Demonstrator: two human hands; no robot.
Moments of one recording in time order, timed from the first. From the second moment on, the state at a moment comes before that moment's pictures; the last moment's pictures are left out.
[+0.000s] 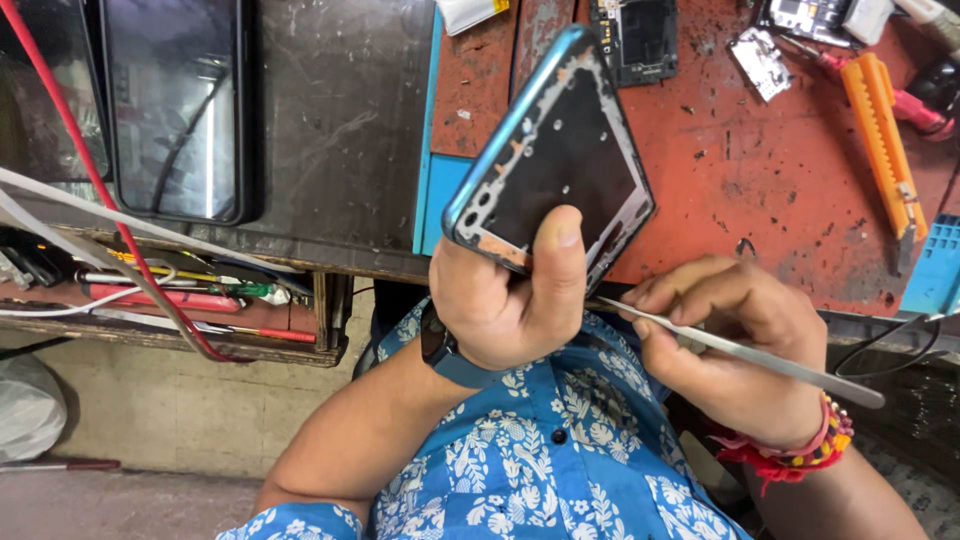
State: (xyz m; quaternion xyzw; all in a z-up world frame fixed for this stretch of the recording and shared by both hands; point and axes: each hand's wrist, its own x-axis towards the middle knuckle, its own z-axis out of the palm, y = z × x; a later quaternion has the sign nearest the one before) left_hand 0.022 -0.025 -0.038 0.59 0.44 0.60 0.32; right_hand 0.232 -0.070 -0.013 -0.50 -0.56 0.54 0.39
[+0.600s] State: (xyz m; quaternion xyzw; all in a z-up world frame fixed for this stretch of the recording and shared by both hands) left_hand 0.021 -0.019 -0.060 0.66 0.34 0.61 0.27; right_hand 0.225 -0.075 -0.014 -0.54 -0.57 0.49 0.39
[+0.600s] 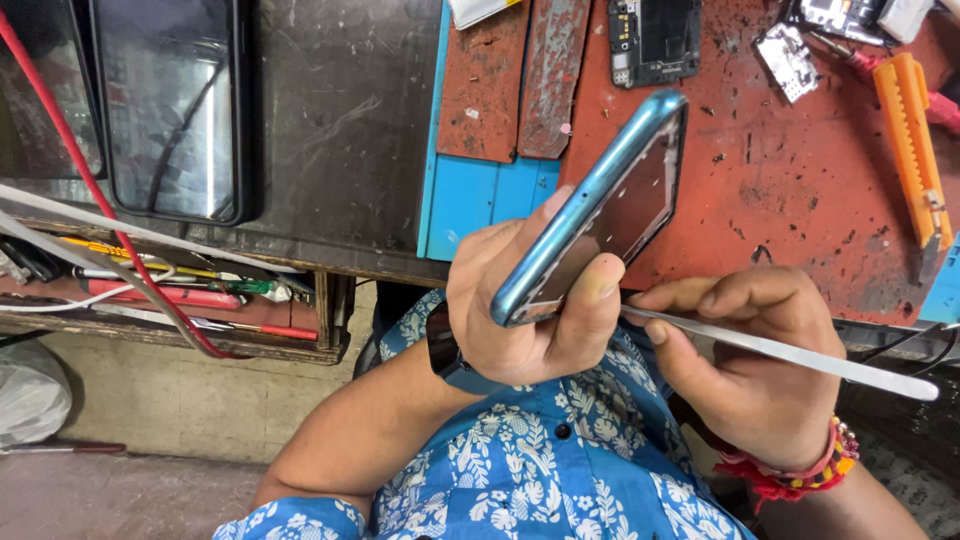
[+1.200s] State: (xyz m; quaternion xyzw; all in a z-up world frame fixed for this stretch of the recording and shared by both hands) left_hand 0.023 -0.020 -0.057 0.65 0.36 0.63 0.25; right_hand 0.222 -0.081 -0.020 -0.53 -0.53 0.52 0.42
